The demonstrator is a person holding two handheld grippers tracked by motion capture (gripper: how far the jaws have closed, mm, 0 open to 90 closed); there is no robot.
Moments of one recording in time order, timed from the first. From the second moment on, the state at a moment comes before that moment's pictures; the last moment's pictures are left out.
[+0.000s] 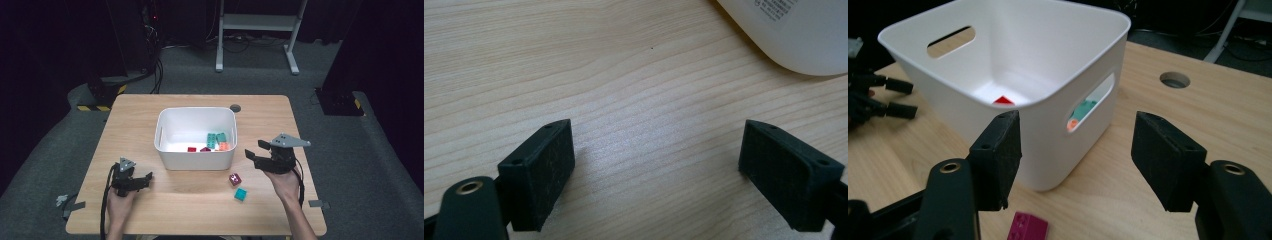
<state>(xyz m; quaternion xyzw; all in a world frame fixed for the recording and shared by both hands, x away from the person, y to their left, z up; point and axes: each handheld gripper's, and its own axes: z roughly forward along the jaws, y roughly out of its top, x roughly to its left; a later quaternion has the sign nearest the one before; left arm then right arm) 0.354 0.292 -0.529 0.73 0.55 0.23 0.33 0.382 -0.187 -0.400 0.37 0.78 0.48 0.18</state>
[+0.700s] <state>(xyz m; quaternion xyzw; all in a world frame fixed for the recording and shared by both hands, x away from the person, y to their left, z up) 0.355 0.292 -0.529 0.73 0.55 0.24 0.32 0.335 -0.187 -0.474 0.37 0.80 0.45 0.13</state>
